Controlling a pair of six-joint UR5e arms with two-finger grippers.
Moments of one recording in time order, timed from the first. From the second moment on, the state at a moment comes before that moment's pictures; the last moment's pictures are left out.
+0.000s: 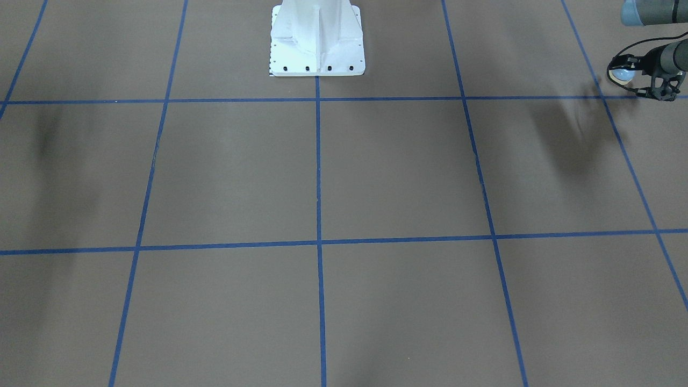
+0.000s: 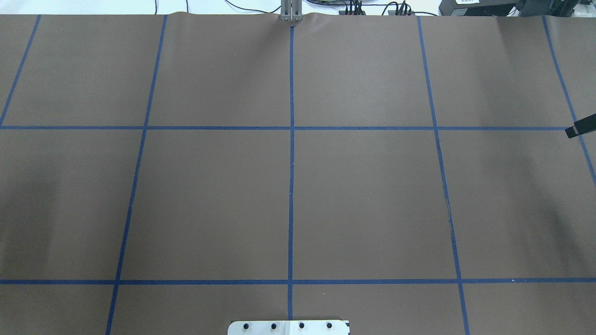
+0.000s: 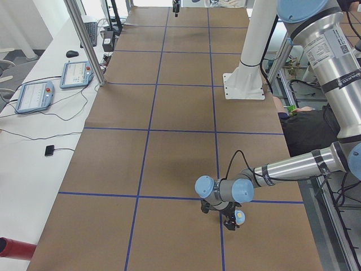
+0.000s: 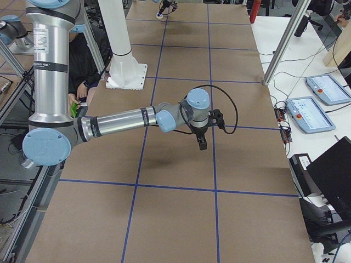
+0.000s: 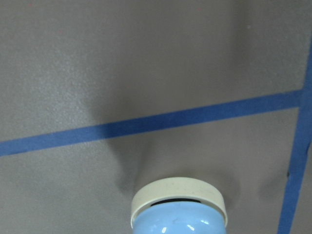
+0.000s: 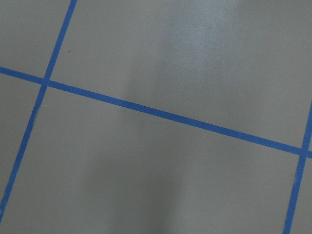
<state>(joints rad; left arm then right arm) -0.99 -1.11 -1.57 -1.77 -2.38 0.00 1.29 -1.63 1.84 -1.33 2.31 0.25</state>
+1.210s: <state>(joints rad) -0.96 -1.14 -1.53 -1.77 -2.38 0.01 1.29 -1.64 1.84 -1.33 2.31 0.25</state>
